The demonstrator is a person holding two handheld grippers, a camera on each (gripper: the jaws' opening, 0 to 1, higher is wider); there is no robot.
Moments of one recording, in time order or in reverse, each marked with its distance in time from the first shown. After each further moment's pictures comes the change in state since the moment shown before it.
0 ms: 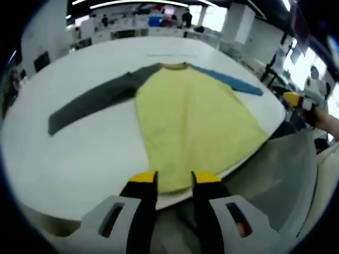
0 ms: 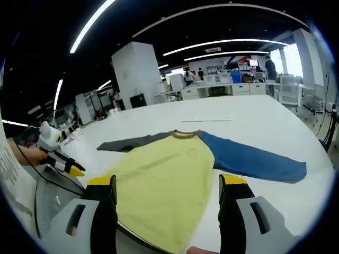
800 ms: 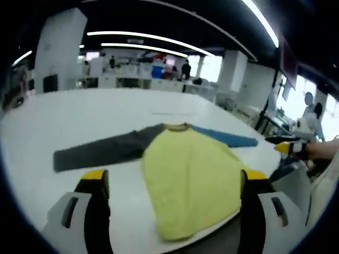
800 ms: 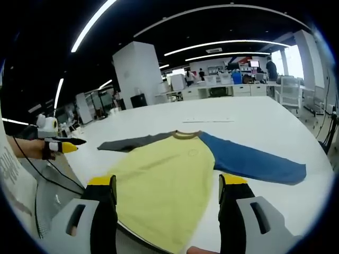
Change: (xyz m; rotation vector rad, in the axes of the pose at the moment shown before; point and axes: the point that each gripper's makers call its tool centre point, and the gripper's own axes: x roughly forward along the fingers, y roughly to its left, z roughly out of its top) left arm -0.027 0.017 0.084 -0.043 -0.431 -0.044; right arm 0.000 0.002 0.003 -0.009 -0.001 0.005
